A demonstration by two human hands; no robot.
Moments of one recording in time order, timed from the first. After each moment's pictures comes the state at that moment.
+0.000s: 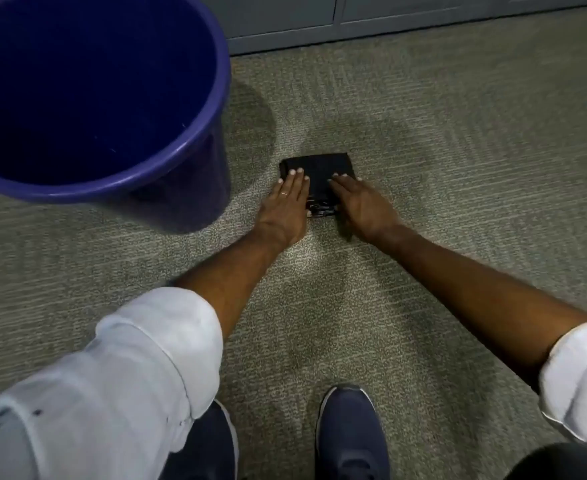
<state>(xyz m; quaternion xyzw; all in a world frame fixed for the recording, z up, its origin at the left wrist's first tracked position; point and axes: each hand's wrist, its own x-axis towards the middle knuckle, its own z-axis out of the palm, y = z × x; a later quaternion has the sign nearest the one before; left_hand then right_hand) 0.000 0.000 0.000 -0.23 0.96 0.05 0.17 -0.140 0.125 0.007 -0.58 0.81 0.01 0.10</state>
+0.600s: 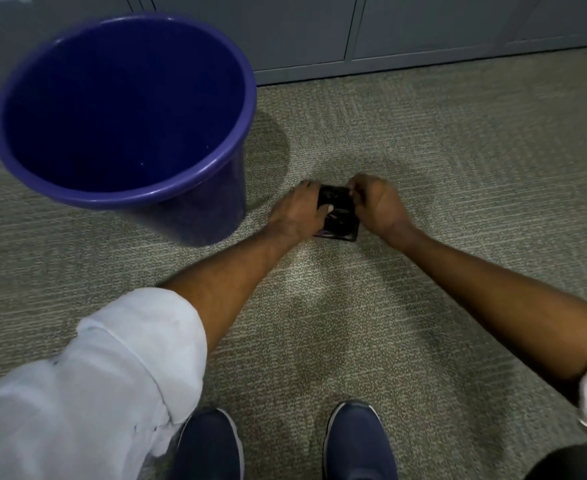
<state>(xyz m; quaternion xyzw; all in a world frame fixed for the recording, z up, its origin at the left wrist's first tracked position) -0.006 -0.006 0.061 -0.29 0.92 0.27 0.02 -0.141 0.106 0.050 -0.44 0.86 -0.23 0.10</state>
